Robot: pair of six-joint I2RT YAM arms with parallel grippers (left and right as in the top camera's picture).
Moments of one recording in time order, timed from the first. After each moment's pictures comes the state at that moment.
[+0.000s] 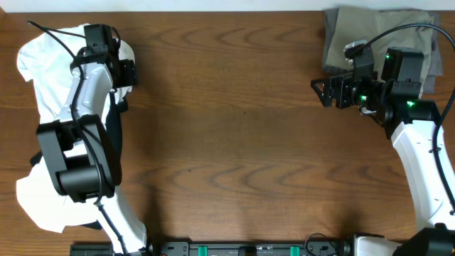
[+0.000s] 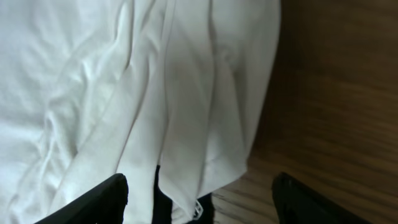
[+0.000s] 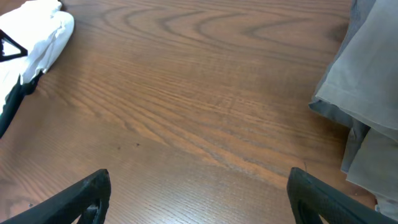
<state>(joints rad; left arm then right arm) 0.17 2.05 1.55 -0.62 -0.15 -0.04 -0.06 1.44 1.14 -0.51 -0.53 -0.08</state>
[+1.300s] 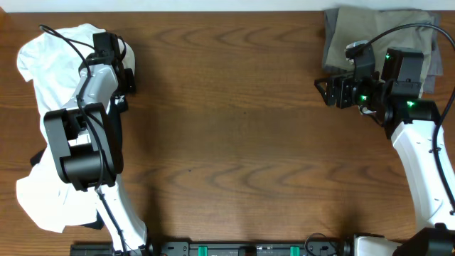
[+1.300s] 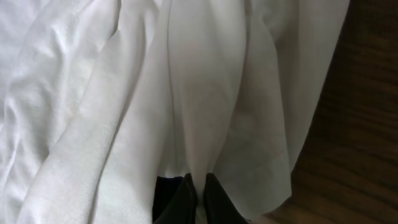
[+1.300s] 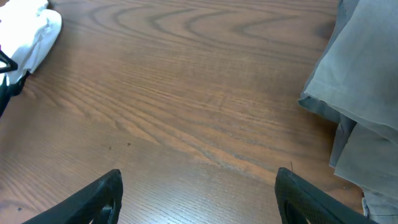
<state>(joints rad) 0.17 2.15 1.55 -0.60 -0.22 -0.04 -0.06 1.44 1.14 -0.51 -0.49 -0.08</state>
